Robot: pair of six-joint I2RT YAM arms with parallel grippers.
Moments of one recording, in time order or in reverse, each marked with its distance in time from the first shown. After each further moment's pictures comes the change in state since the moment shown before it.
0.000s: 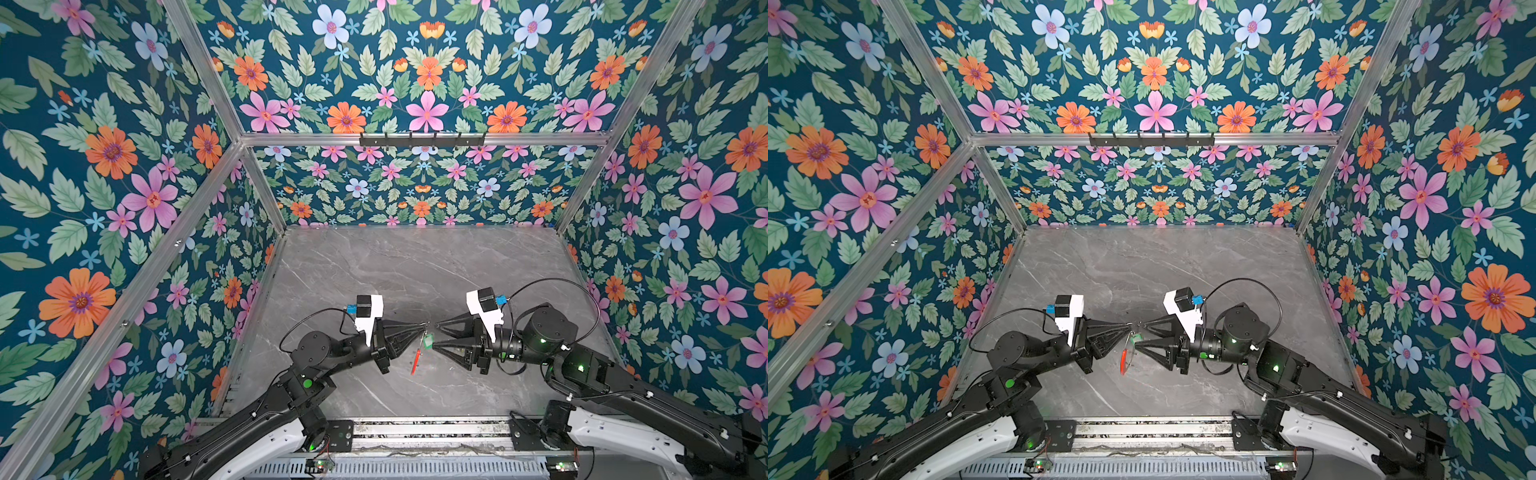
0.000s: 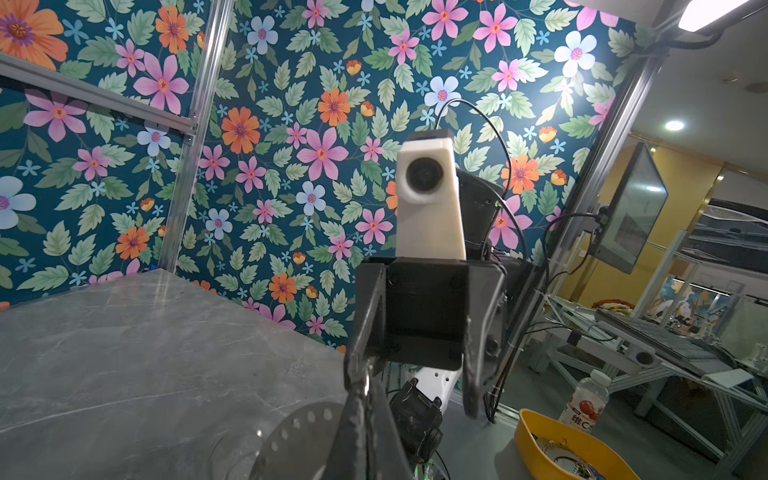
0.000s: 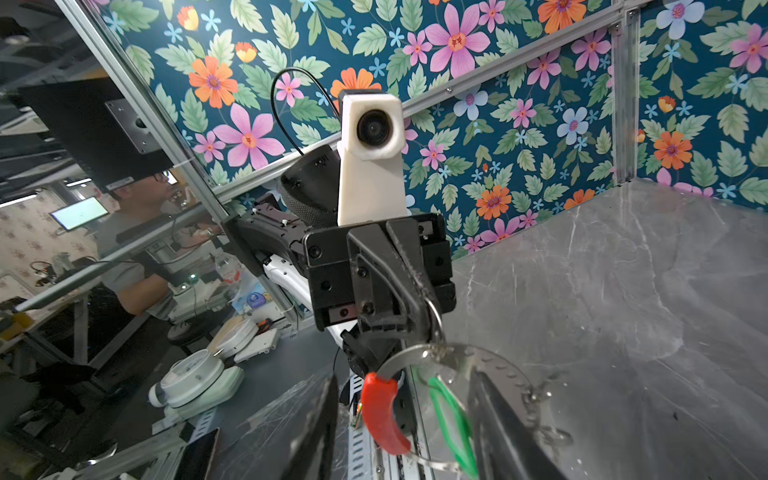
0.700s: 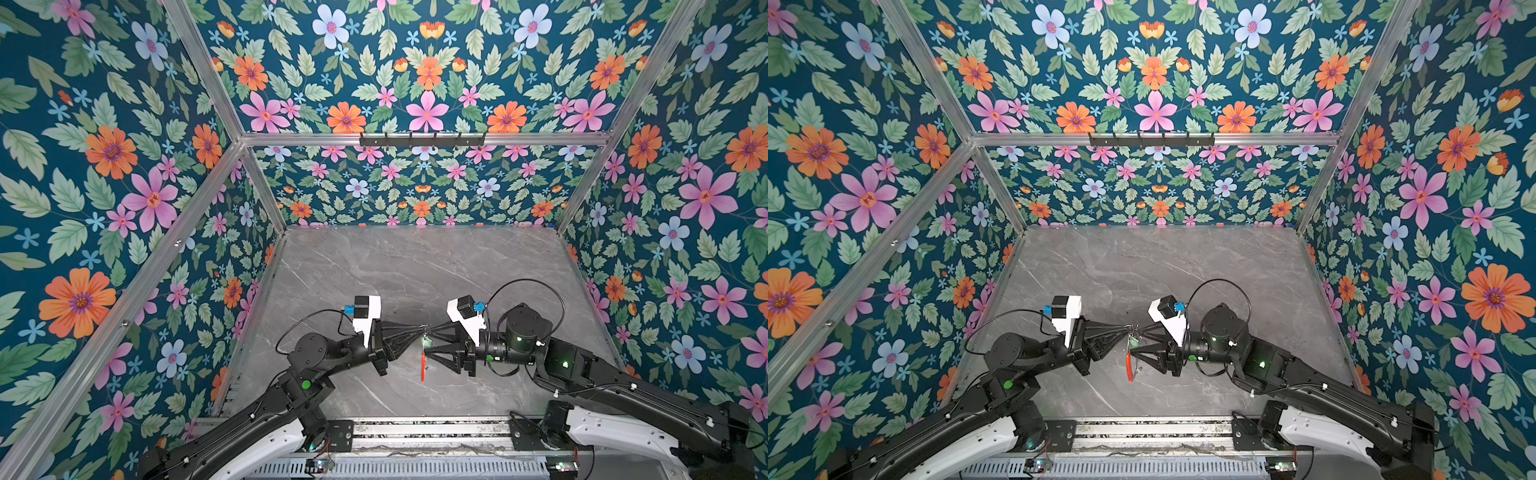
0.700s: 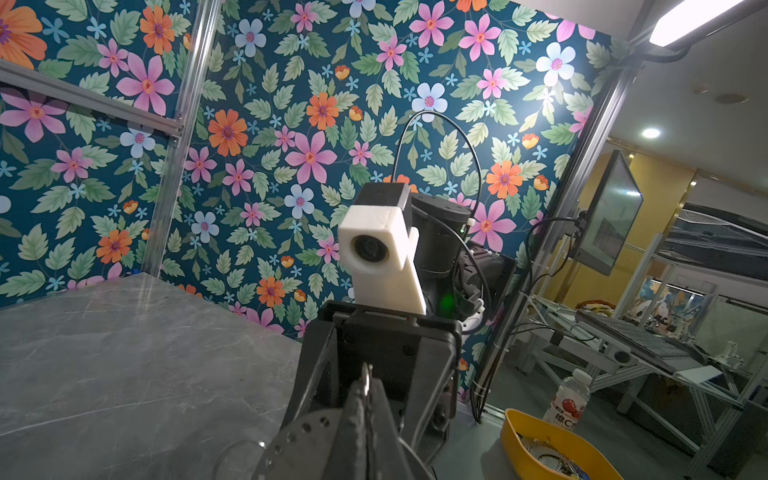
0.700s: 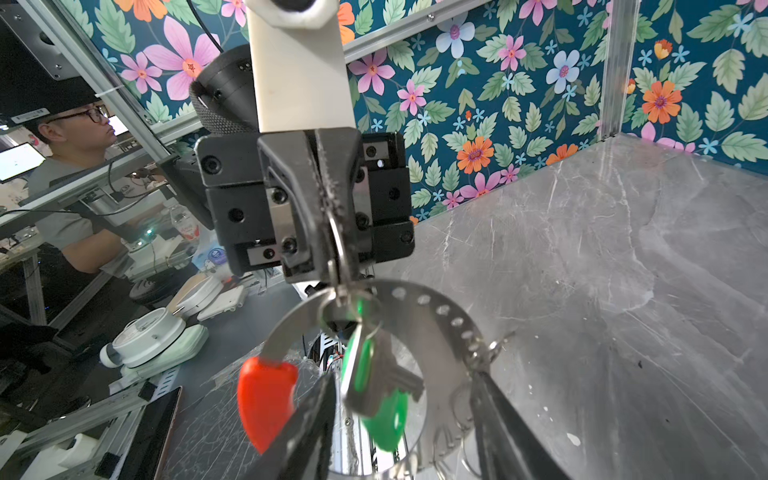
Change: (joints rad) left arm 0.000 -0.006 -0.004 0.026 0.034 -0.031; right arm 0.010 0.082 -0.006 -0.049 -0.016 -0.072
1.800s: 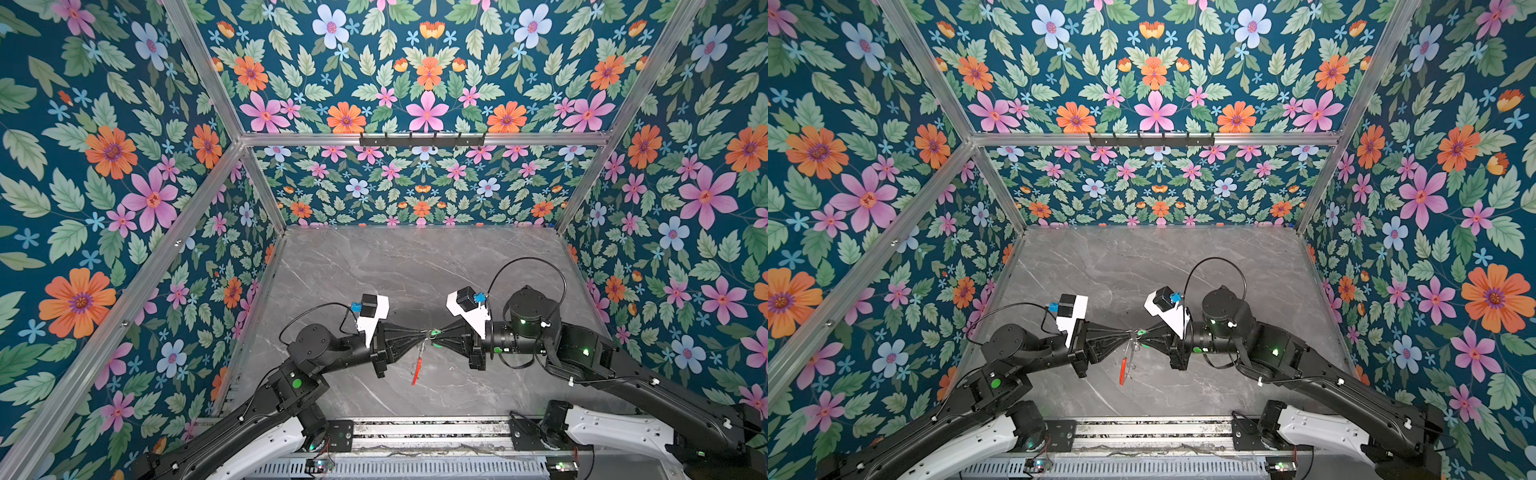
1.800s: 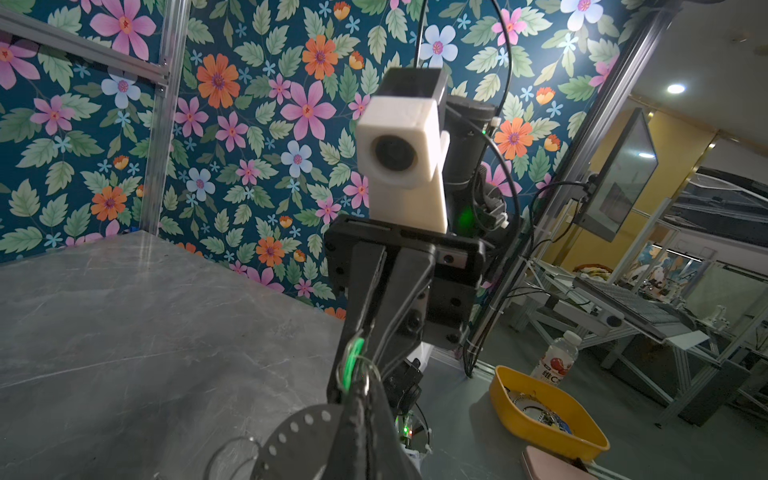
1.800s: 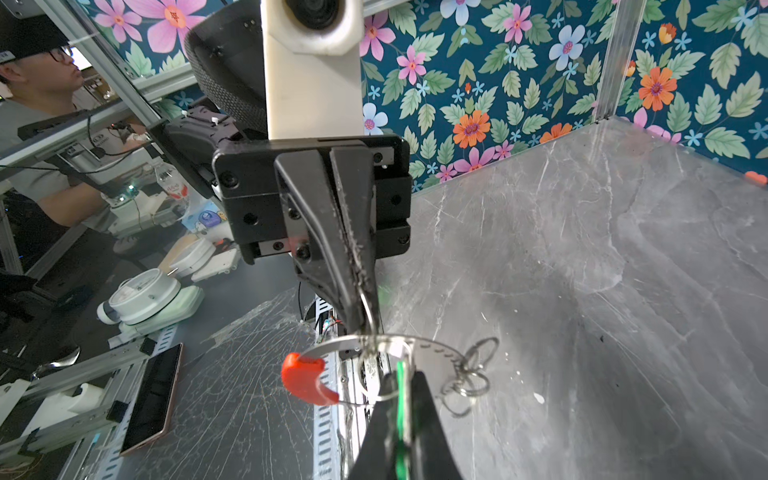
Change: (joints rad) left arm 0.000 -0.015 0.120 -0.302 0.058 0.071; right arm -0.034 0.057 0.274 -0.377 -0.026 -0.127
